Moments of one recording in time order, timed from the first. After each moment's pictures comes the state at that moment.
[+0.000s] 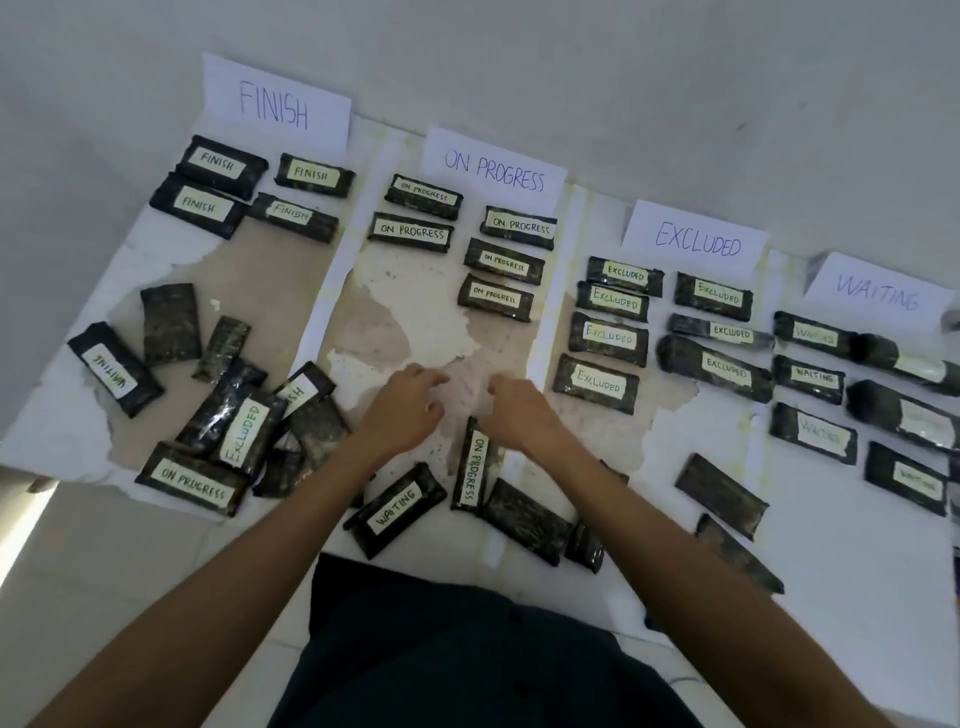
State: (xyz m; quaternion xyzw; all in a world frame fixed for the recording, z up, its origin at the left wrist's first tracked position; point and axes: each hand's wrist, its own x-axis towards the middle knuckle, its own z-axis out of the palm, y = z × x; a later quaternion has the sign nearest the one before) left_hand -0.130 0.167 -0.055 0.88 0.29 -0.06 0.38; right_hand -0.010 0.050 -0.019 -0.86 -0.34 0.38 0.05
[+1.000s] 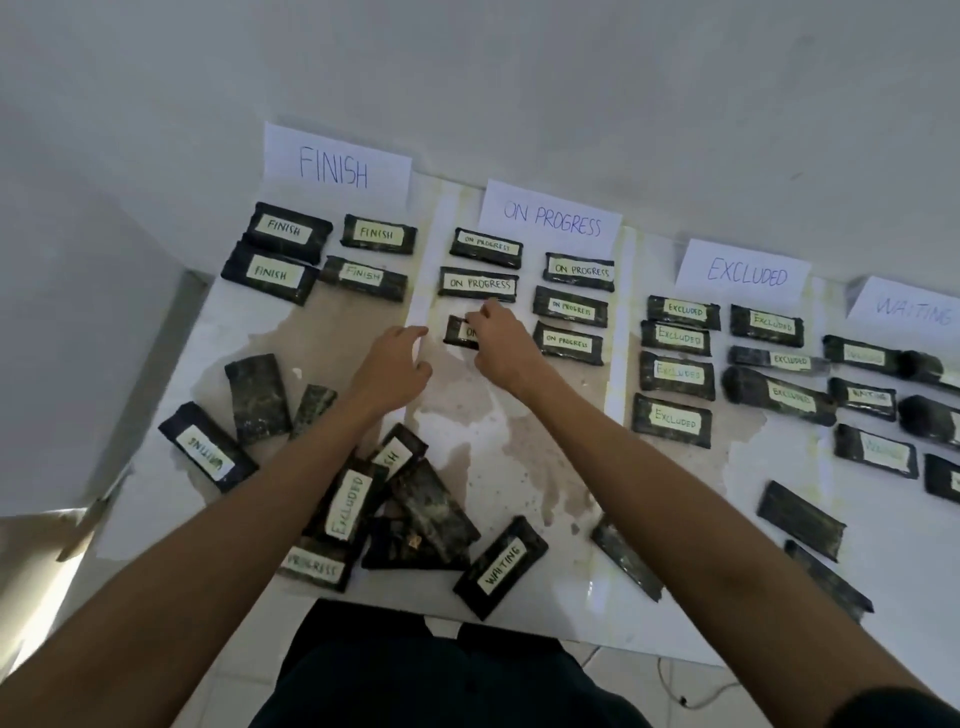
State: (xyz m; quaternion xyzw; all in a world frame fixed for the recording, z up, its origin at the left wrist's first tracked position) left_hand -0.133 0.344 -0.043 0.87 0.32 -0.05 0.39; right_hand -0.005 0.237 -0.027 -0.87 -0.47 0.17 0.04
